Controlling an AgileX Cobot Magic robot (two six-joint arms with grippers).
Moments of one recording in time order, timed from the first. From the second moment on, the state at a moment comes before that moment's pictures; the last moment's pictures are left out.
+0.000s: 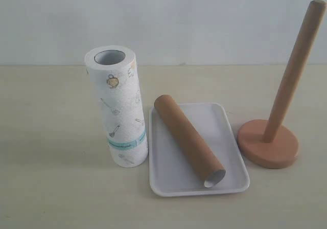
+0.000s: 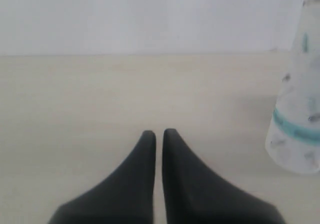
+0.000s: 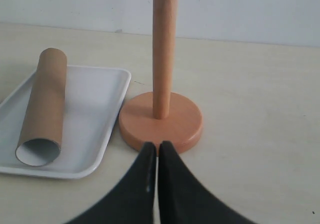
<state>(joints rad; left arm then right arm) -0.03 0.00 -0.06 -0.06 0.33 0.03 0.24 0.01 0.00 -0.11 0.33 0.11</state>
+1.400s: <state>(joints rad) -0.03 1.04 -0.25 0.53 -0.83 -0.40 0.24 0.01 0.00 -0.11 0.34 0.11</state>
